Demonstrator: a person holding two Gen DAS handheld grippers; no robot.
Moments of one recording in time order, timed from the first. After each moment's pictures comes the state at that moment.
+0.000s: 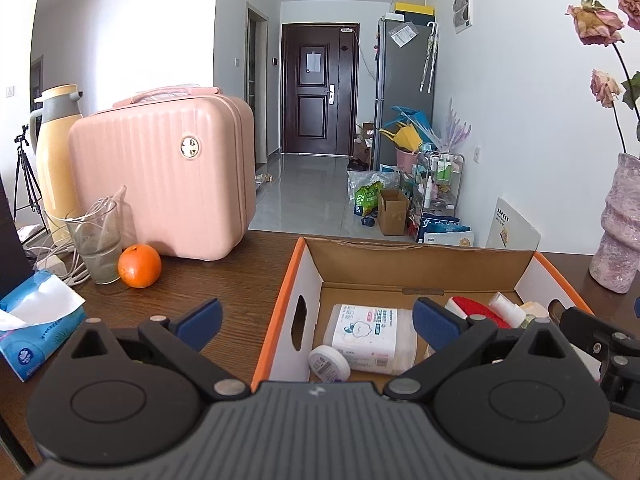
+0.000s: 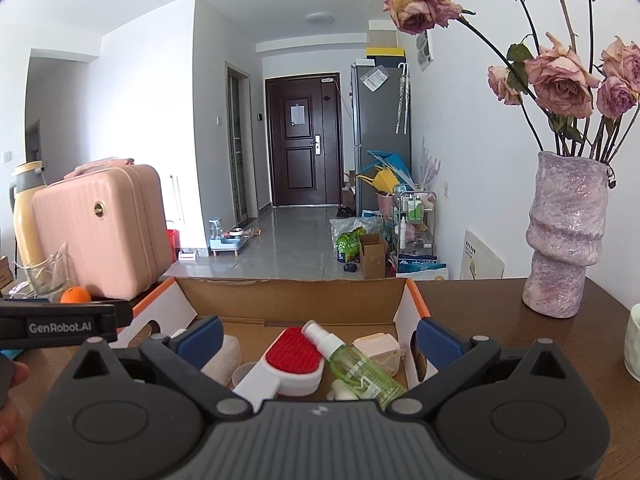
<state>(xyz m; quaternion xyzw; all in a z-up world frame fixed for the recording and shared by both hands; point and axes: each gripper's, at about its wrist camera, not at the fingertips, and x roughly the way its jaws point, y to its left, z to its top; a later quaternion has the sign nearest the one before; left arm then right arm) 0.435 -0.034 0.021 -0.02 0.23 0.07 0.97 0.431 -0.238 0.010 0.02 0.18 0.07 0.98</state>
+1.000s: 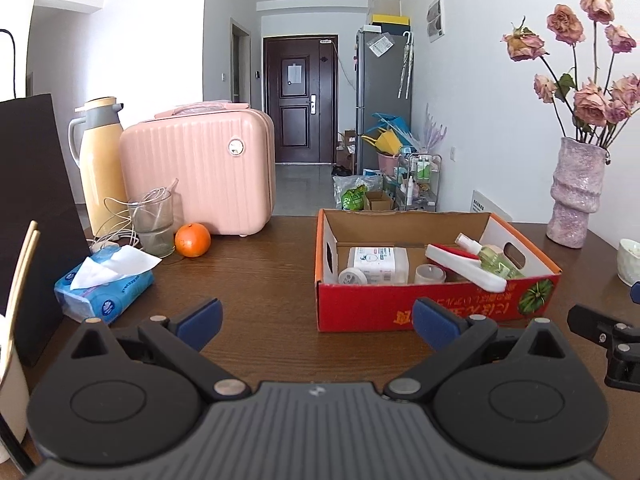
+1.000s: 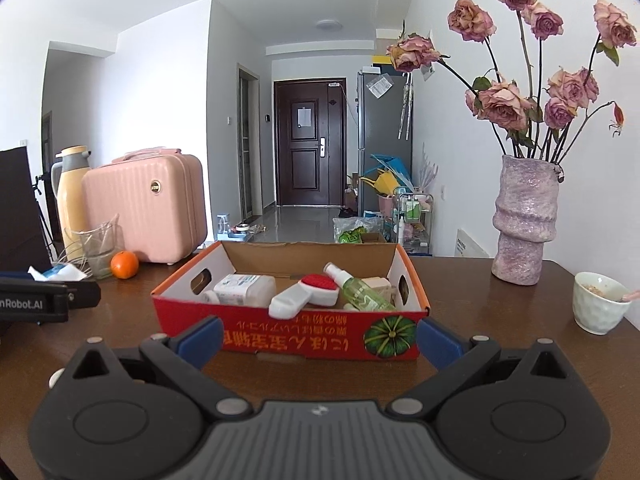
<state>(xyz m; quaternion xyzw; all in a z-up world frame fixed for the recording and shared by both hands) 0.269 -0.005 0.032 0.00 0.22 0.04 0.98 0.269 -0.234 0.009 0.00 0.18 0.08 0.98</state>
